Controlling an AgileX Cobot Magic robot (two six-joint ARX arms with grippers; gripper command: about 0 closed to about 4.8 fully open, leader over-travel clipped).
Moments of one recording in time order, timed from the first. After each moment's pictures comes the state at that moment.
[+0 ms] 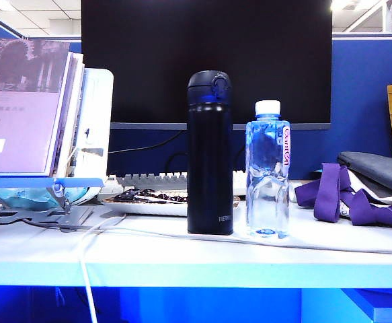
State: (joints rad) left arm 0.06 0.01 0.01 -0.16 0.00 0.05; right arm 0.34 0.00 0.12 -0.15 0.27 -0.03
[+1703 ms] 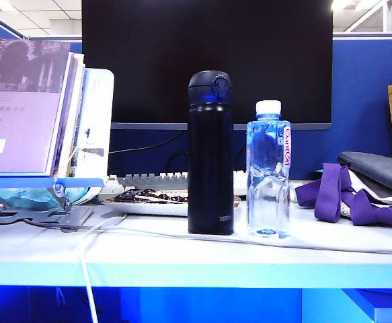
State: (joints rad) left arm 0.06 0.01 0.01 -0.16 0.00 0.05; right arm 0.06 0.01 0.03 -0.23 0.13 0.03
